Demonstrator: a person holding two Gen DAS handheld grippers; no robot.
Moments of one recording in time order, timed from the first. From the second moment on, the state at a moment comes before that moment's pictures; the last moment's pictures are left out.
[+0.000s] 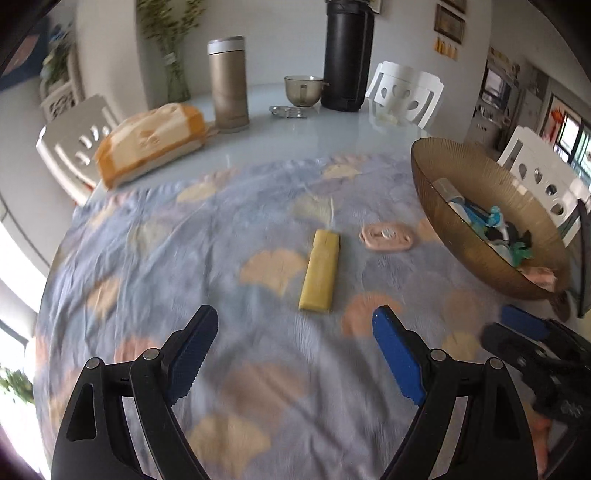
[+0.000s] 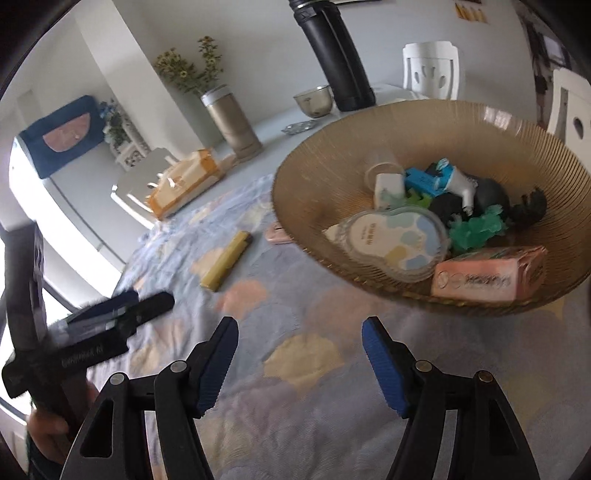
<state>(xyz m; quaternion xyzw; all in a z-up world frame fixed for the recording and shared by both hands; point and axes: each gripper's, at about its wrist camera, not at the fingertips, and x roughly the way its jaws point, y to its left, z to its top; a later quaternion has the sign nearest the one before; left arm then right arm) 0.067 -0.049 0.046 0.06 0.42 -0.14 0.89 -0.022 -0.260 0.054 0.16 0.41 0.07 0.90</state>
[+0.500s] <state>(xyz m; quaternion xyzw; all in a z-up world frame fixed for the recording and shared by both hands) 0.108 -0.083 0.017 0.07 0.45 -0.18 0.87 0.002 -0.262 0.057 0.16 0.44 0.04 0.88</state>
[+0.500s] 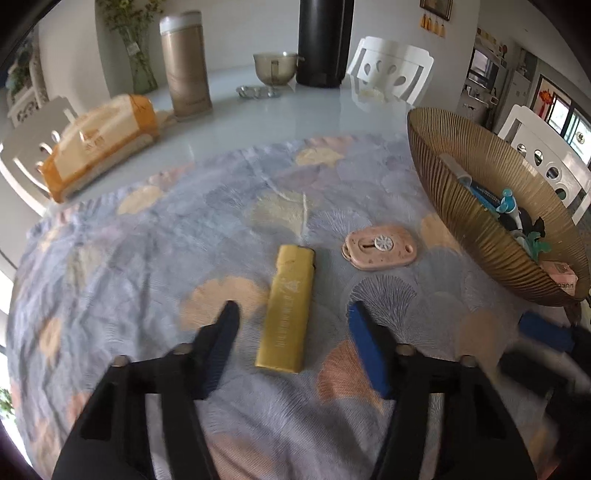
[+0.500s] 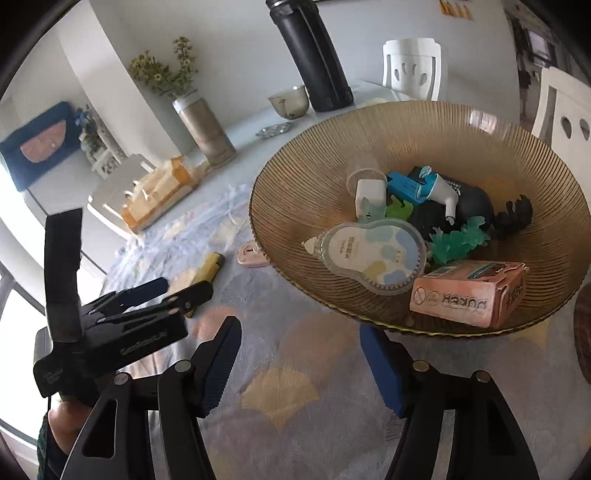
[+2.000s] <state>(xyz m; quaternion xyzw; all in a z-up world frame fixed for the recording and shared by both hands) 0.109 0.044 0.034 -0.06 0.40 -0.06 0.91 0.054 -0.155 0.037 0.07 0.49 0.05 0.87</state>
